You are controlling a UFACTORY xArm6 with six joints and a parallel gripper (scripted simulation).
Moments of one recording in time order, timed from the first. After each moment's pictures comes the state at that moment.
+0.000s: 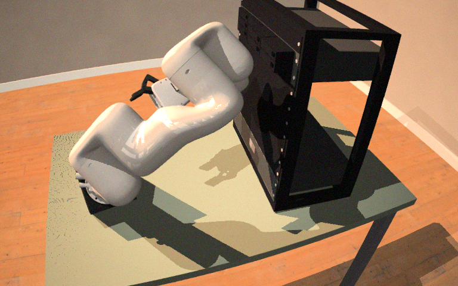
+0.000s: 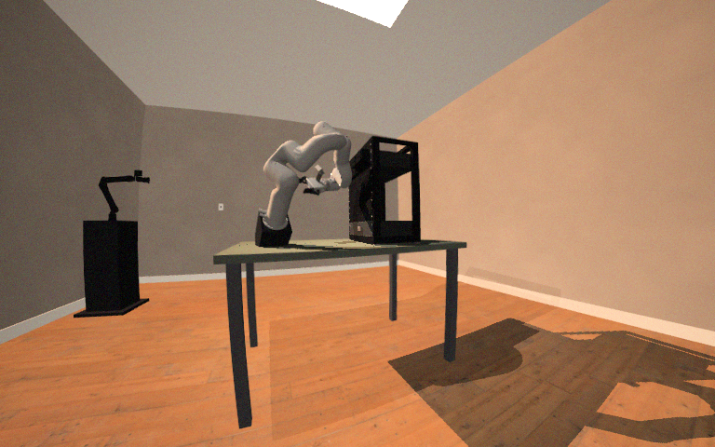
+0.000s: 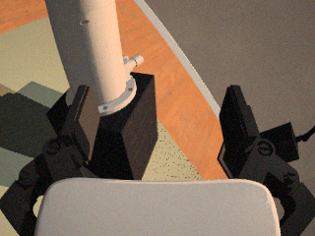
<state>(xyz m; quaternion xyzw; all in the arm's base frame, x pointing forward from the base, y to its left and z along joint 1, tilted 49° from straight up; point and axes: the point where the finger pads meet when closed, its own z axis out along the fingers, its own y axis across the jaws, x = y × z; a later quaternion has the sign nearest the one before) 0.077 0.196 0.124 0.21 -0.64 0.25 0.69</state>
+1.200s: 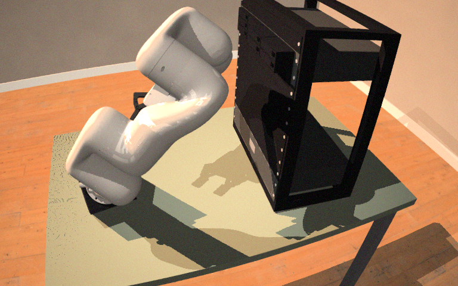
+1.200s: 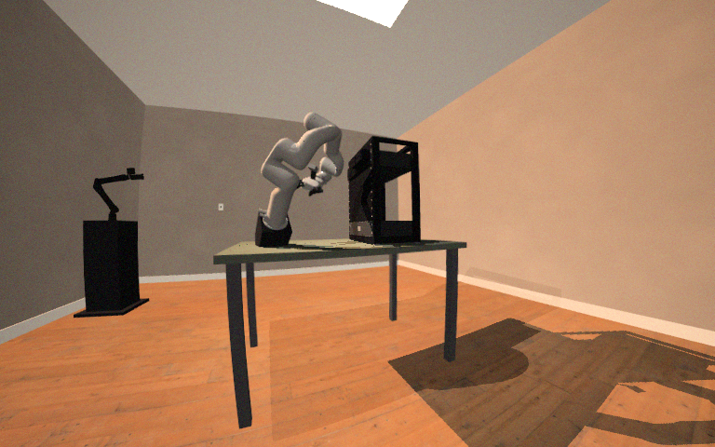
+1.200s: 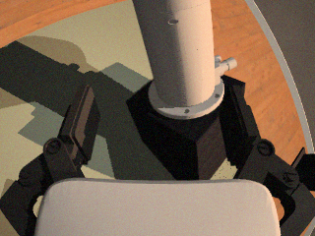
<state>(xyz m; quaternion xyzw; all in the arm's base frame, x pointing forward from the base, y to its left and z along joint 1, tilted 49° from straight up) 0.092 0.145 0.136 0.31 -0.62 0.43 0.57</state>
